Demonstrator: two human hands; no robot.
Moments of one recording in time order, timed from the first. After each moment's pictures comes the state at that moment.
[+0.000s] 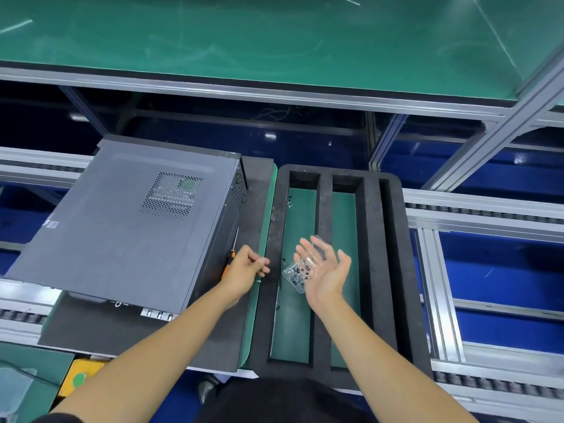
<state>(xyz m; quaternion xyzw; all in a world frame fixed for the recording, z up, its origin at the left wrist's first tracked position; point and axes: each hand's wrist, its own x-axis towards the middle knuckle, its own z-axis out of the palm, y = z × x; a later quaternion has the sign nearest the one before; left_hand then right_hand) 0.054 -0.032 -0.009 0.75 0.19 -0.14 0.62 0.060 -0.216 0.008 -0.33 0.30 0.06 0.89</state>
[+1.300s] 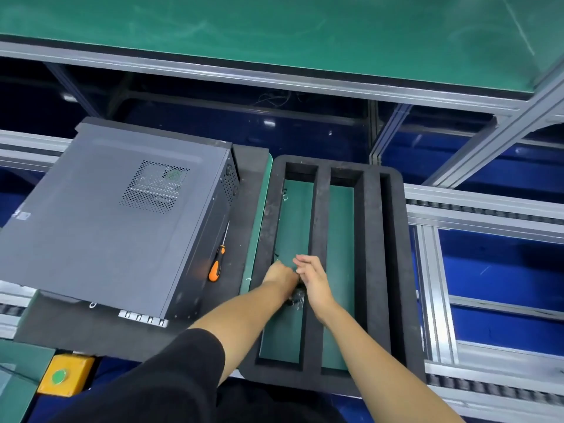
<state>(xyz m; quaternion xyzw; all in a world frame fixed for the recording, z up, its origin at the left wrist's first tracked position) 0.086 -0.132 -0.076 0.90 -0.22 -0.34 -0.16 0.056 -0.236 -0.052 -0.64 0.19 0.22 0.71</state>
